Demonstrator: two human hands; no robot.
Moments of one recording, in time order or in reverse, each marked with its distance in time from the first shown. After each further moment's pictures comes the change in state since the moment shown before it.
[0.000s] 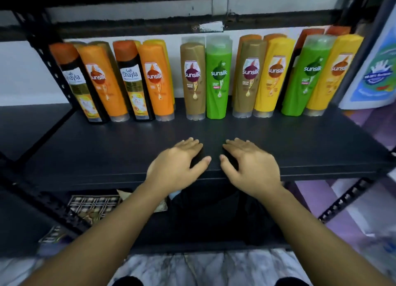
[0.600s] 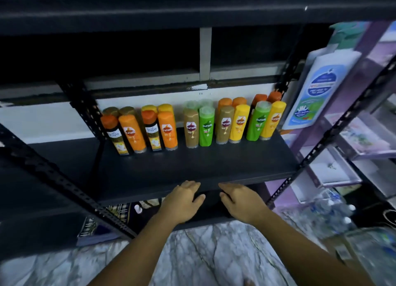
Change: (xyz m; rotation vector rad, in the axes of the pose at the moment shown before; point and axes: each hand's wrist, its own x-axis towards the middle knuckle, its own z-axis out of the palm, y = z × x) left_hand -0.079 0.065 -0.180 -0.213 -0.449 -0.115; right_hand -0.014 -0.107 -0.225 0.131 -0.667 0.276
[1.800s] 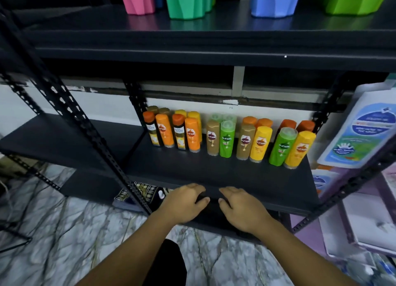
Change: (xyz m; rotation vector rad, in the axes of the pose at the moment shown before) left_hand -0.042 0.113 -0.027 0.072 0.184 -0.225; right_hand -0.011 0.031 -0.084 -0.026 -0.113 -0.349
